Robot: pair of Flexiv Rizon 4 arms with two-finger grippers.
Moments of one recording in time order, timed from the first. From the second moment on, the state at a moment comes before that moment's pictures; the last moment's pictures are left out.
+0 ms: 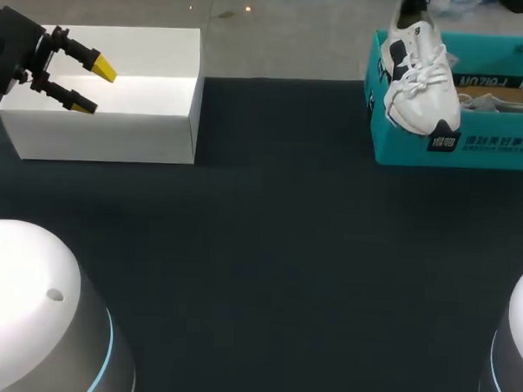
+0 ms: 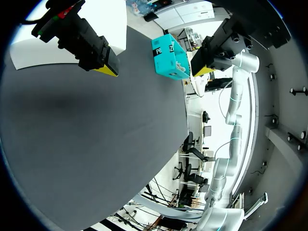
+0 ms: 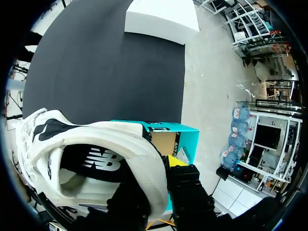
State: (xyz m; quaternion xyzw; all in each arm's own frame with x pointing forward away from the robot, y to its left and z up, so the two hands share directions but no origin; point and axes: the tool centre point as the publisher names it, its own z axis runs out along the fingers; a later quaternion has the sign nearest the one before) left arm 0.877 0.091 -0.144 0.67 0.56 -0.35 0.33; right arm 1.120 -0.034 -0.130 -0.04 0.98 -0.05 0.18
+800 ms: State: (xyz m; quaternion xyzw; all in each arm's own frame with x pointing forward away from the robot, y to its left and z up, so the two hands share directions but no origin) left arm 0.877 0.091 -0.144 0.67 0.56 -0.35 0.33; right arm 1.211 -0.161 -0.147 -0.02 0.98 -0.08 0.18
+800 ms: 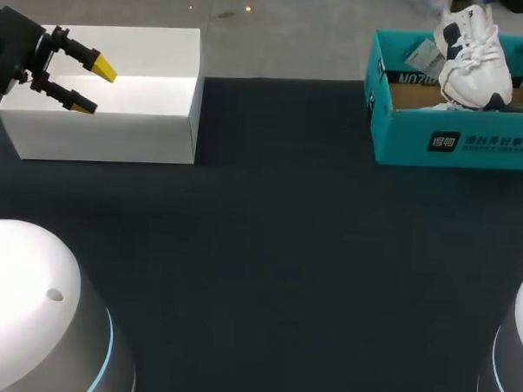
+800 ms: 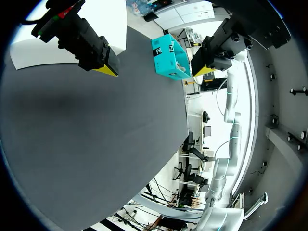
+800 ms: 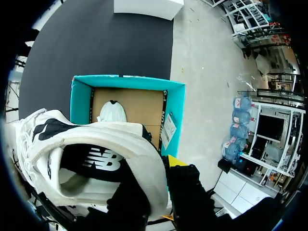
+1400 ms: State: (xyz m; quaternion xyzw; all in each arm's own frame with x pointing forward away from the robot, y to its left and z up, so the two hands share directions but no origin) left arm 0.877 0.091 -0.144 0.67 0.56 -0.35 0.33; right arm 1.248 -0.275 -0.153 0.11 0.97 -0.11 0.17
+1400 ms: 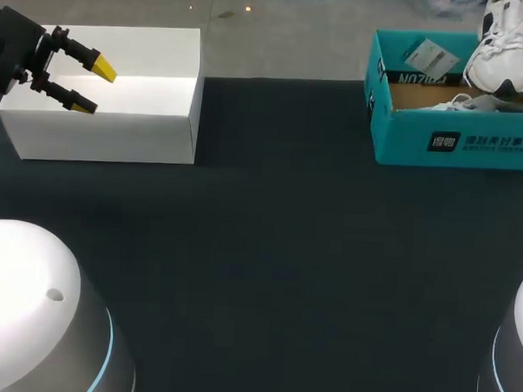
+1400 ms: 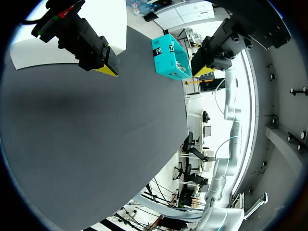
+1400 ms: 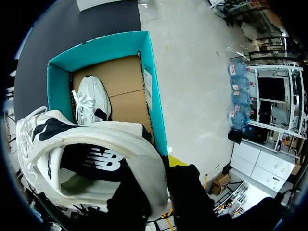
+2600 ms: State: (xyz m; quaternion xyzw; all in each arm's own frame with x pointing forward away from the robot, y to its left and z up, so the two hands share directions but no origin) left arm 0.877 0.091 -0.144 0.67 0.56 -0.35 0.33; right arm 1.239 -0.335 -0.169 0.57 0.80 -0.11 0.18
